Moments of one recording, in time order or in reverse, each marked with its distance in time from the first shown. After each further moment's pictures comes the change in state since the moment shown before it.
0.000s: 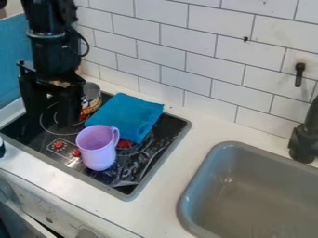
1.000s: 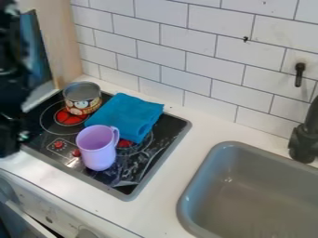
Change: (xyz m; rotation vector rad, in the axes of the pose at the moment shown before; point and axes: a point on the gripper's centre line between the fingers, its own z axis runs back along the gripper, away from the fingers) arm -0.044 0.066 -0.038 0.155 0.066 -0.059
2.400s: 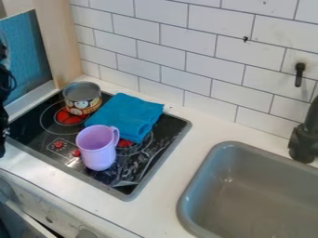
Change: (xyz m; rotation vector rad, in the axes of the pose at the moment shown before) arm 0.009 0.041 -0.023 0.027 -0.031 0.084
